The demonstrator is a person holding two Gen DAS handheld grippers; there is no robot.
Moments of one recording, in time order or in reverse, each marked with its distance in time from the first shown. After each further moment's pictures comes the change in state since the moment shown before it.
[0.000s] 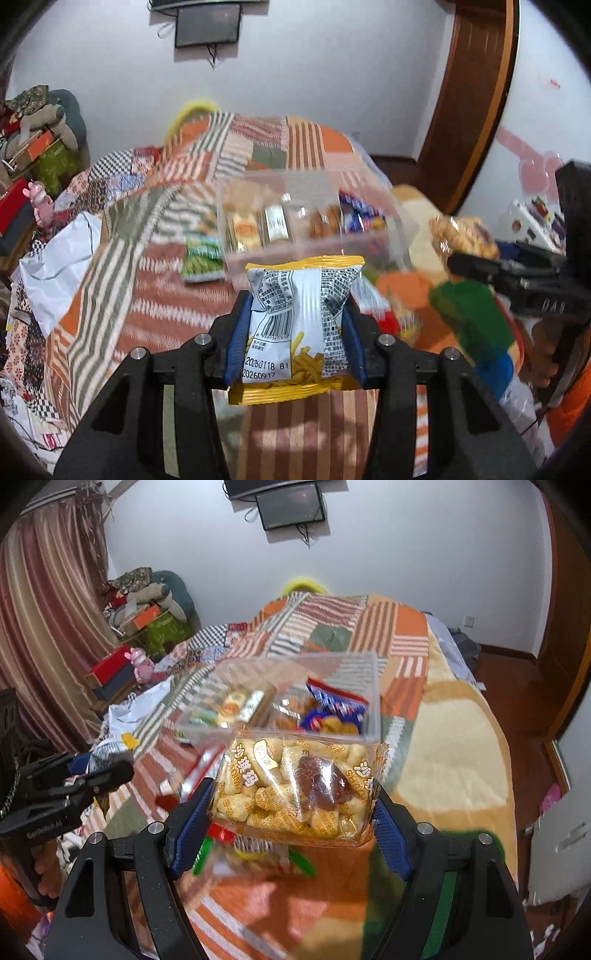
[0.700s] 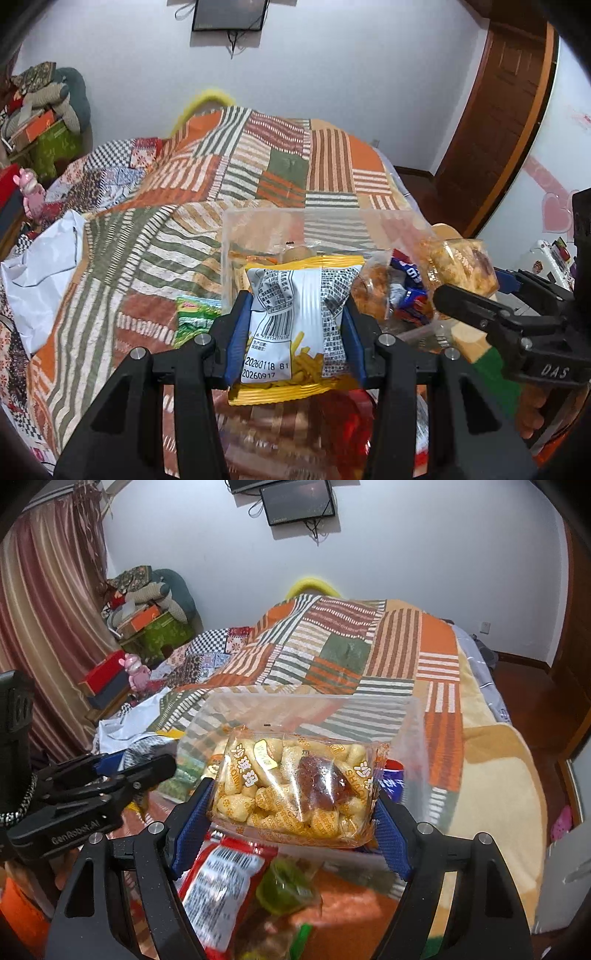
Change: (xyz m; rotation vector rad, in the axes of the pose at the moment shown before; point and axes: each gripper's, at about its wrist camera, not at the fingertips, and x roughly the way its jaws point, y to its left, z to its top) left arm 0.106 0.041 0.068 -0.092 0.033 0.008; right arm 0.083 0.001 0.056 -0.016 0.017 0.026
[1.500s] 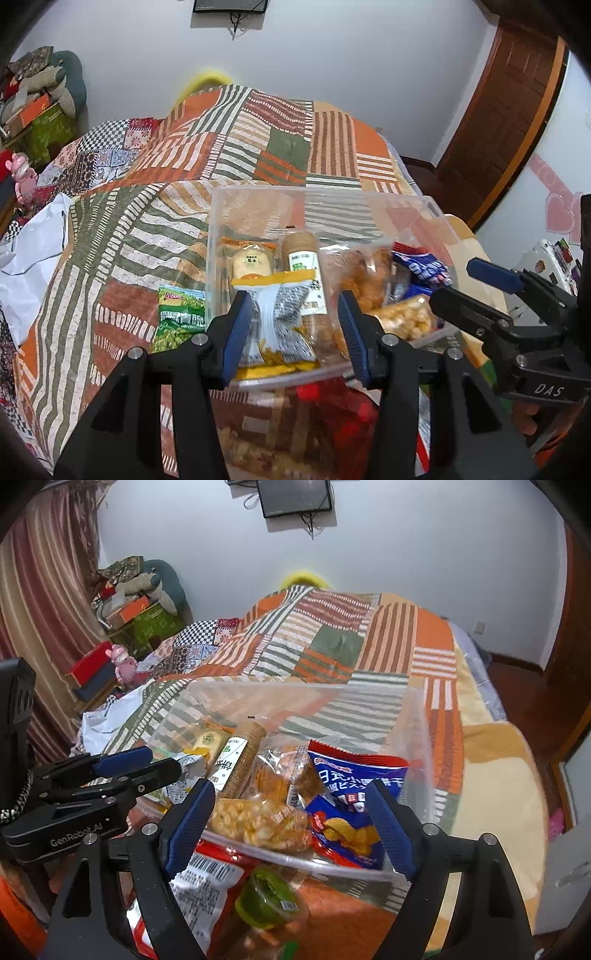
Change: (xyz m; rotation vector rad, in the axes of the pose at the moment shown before) left arm 0.023 0.002 -0.004 -0.019 0.048 -0.015; right arm 0.009 -0.005 -0.003 -0.032 0.008 -0.057
